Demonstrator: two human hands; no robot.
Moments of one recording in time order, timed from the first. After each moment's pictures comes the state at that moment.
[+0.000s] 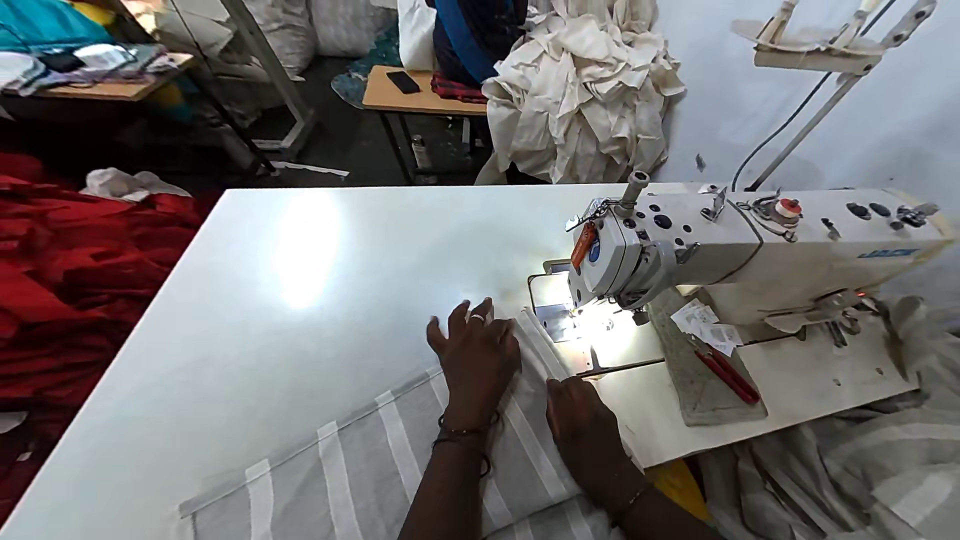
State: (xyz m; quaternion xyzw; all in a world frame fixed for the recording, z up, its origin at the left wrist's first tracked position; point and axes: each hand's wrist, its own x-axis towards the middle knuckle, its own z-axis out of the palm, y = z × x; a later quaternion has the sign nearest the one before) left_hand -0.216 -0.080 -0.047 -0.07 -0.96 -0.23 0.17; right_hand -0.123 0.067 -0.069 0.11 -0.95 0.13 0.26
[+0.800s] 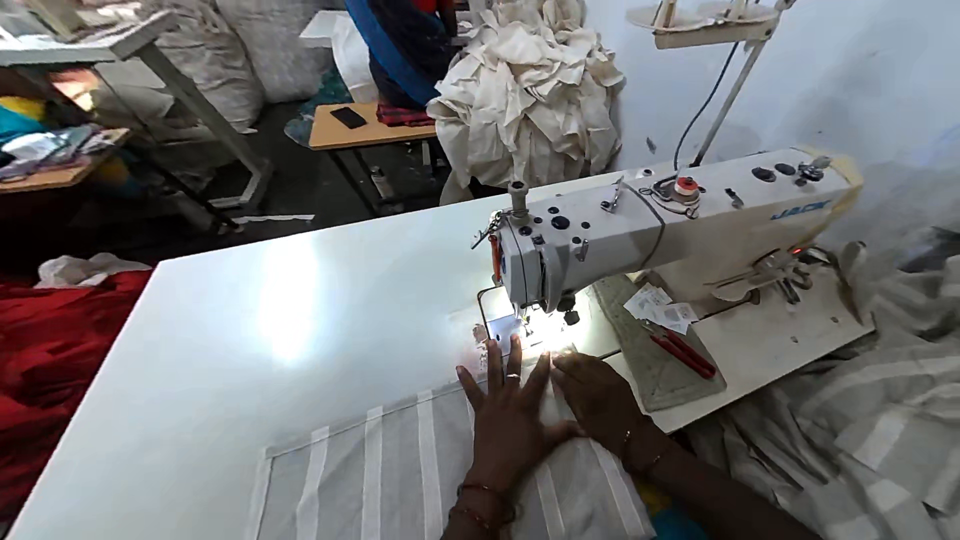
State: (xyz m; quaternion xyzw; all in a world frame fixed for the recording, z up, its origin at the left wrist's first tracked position) left_hand -0.155 -0.011 -0.066 -0.23 -0.96 -0.14 0.09; right_hand -0.138 0.164 -0.077 0.18 -0.94 0.11 0.25
